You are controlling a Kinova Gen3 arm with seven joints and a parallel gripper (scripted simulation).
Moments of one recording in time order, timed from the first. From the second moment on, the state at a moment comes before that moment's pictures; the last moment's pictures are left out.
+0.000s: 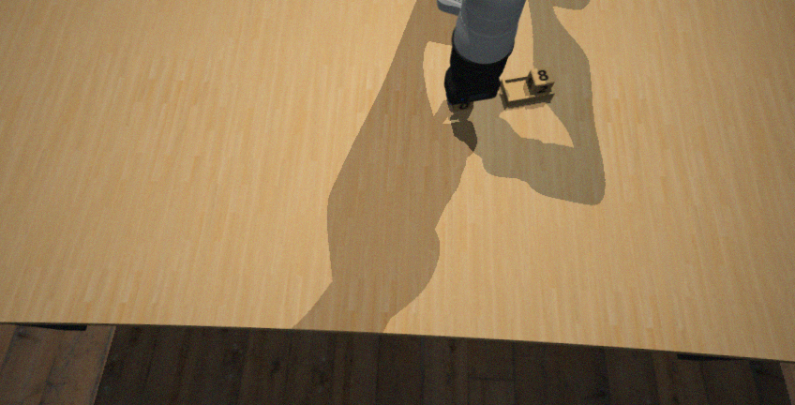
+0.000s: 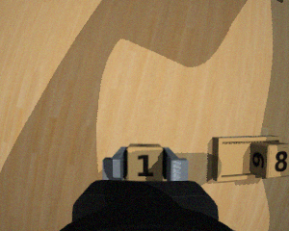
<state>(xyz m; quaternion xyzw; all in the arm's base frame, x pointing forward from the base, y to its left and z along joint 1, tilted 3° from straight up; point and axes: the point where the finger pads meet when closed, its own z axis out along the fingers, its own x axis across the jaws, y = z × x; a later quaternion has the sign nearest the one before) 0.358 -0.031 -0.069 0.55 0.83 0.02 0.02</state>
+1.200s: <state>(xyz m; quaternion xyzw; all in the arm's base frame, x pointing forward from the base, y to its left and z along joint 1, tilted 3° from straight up) 0.358 -0.031 -0.069 0.55 0.83 0.02 0.02</state>
